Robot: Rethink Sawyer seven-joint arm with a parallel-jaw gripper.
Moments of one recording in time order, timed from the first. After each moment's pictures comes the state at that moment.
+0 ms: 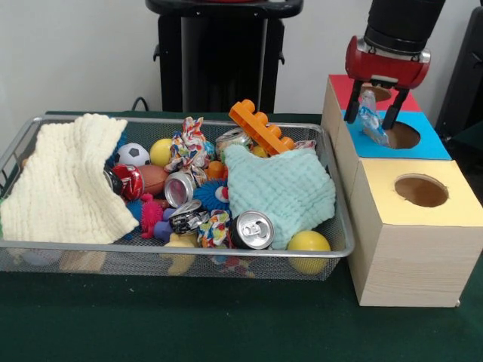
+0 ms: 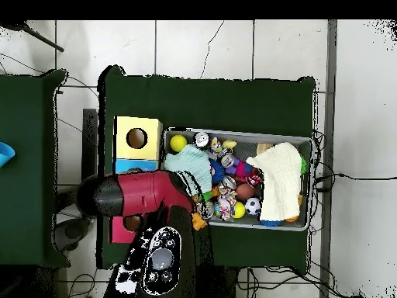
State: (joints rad) arm 0.14 -0.68 -0.12 1.65 -0.05 0.60 1.97
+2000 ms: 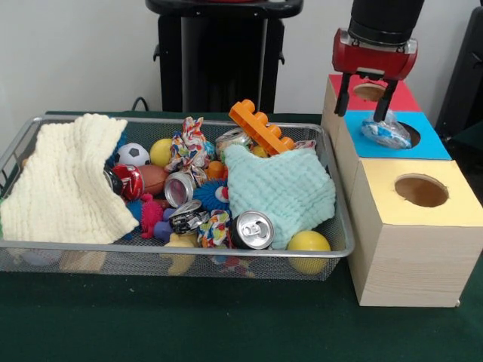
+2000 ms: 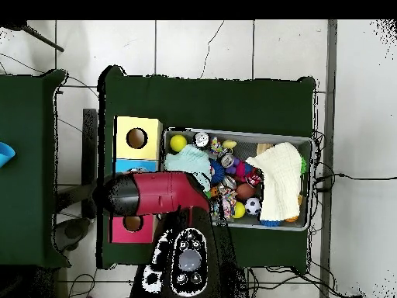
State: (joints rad) arm 0.05 -0.73 -0.04 1.71 -0.04 0.61 1.97
